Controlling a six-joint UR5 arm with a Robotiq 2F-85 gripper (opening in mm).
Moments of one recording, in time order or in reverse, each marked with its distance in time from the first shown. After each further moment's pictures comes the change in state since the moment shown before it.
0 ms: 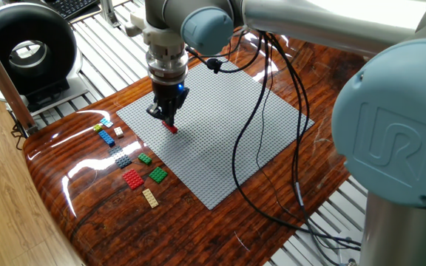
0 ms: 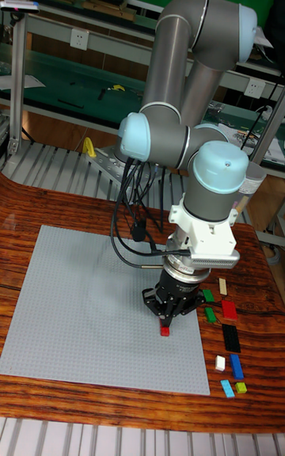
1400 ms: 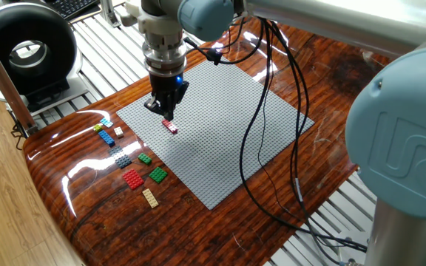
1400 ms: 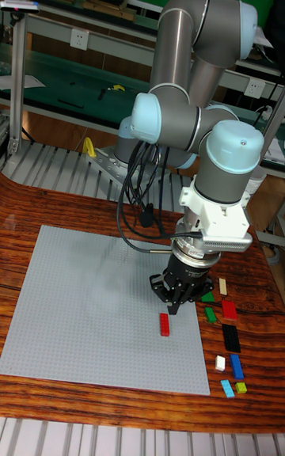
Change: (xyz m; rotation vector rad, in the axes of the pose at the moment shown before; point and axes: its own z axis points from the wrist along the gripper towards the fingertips) arm 0.004 0.006 -0.036 0.014 0.002 -0.015
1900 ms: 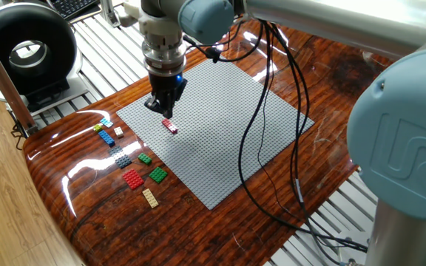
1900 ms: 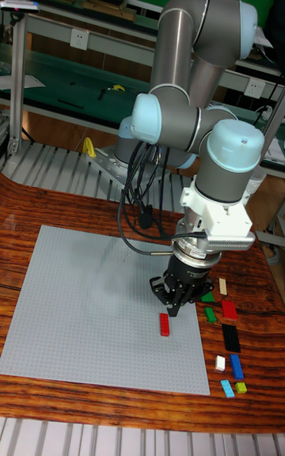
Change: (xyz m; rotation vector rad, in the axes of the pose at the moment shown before) arm -0.004 0.003 0.000 -0.002 -0.013 -0.042
